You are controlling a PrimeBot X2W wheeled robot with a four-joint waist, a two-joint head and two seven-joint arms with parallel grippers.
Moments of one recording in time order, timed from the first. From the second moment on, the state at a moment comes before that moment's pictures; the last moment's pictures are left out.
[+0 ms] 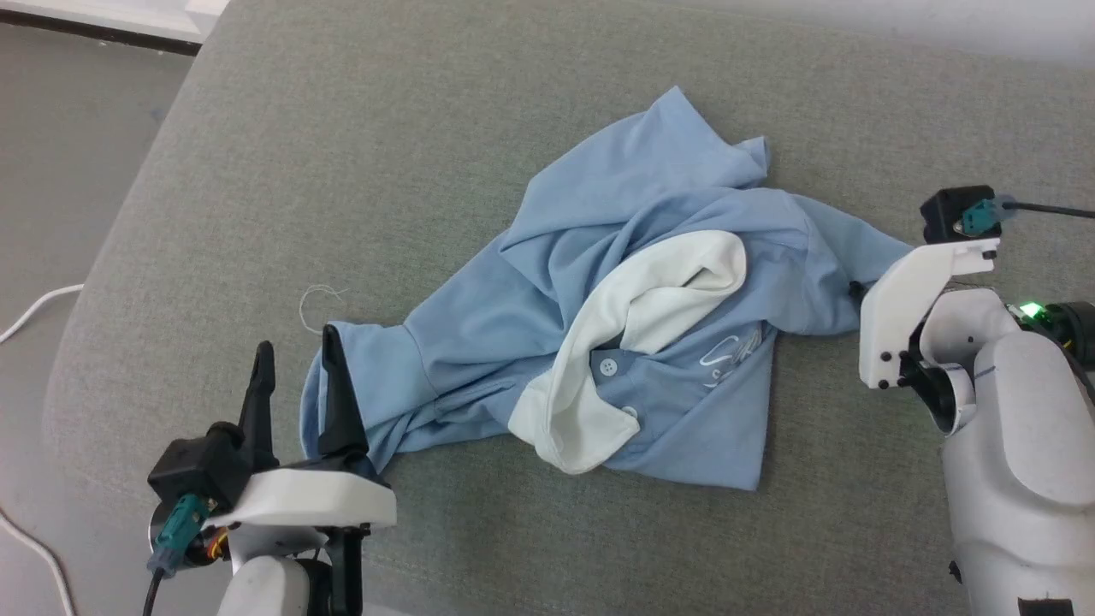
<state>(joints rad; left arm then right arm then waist) -0.09 0.05 -0.05 0.06 -0.35 0.13 -0.26 -0.56 -0.05 -0.16 0.51 -0.07 0.13 0.55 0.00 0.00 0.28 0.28</state>
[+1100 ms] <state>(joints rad) -0.06 0.07 -0.09 0.21 -0.29 0.02 -0.19 -0.14 -0.05 -0.49 0.17 0.10 0.13 0.38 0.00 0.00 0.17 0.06</state>
